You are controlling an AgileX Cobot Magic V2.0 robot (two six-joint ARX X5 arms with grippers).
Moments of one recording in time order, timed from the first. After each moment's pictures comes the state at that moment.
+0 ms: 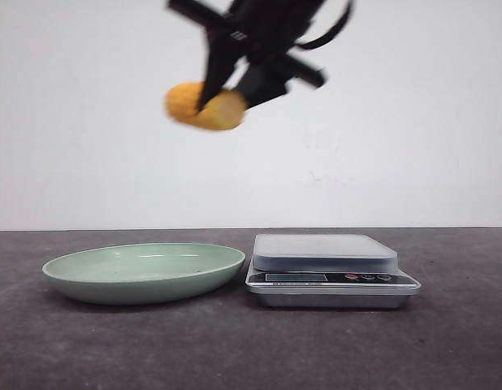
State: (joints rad) left arm -0.87 0.48 1.26 -1.36 -0.70 -0.58; right arm 0.78 1.67 1.31 -0.24 -0.02 0.37
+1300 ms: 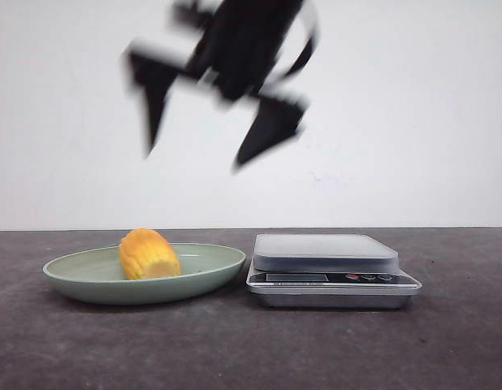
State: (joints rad) left arm -0.87 0.48 1.26 -1.35 -0.70 -0.58; right arm 0.79 1.67 1.36 -0.41 0.08 0.37
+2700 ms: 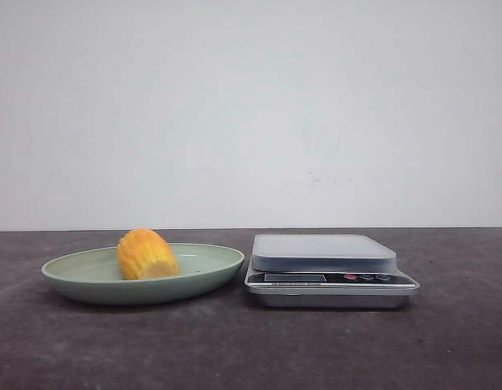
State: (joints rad) left arm -0.87 0.48 1.09 -1.05 -0.68 -0.47; right arm 0.63 0.45 1.33 -1.32 0.42 0.29
